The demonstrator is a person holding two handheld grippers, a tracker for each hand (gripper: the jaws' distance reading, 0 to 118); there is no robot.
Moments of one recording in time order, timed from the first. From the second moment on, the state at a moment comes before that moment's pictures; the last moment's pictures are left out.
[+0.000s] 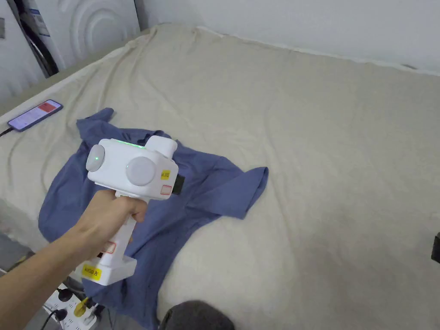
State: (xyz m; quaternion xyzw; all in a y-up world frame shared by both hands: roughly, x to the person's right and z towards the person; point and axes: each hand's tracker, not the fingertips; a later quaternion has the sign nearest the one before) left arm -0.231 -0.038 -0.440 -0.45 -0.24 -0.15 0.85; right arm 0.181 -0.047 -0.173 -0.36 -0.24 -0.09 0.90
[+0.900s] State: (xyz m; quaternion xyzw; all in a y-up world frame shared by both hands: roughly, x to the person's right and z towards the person) left arm -0.246 -0.090 -0.458 -0.51 -0.25 -0.10 0.82; right arm 0.164 -0.099 -0.158 -0.42 -0.22 -0.12 0.87
